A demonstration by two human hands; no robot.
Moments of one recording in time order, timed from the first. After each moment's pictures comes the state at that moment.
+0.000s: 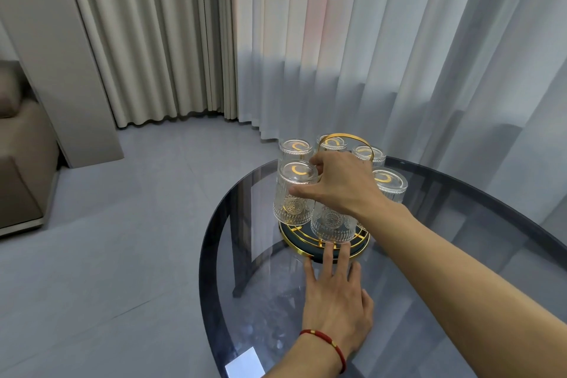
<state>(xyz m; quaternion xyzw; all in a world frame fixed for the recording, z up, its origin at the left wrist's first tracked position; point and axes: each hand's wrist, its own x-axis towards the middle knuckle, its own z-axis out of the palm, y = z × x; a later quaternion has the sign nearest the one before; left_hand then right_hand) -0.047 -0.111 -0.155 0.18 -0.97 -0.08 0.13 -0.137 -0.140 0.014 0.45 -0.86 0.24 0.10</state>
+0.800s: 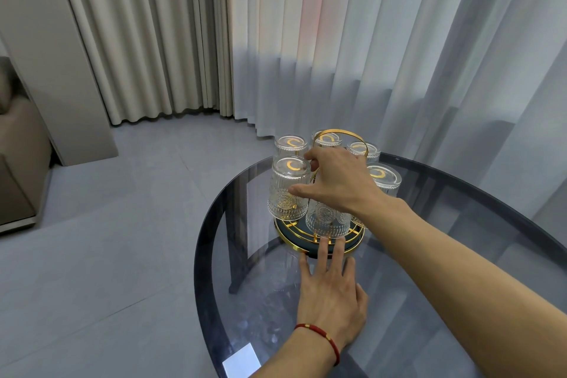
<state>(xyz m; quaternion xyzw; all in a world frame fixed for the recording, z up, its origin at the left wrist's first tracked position) -0.049 -0.111 -0.160 0.18 -0.97 -0.08 0.13 -0.146 -0.135 0.009 0.48 -0.85 0.19 0.11</state>
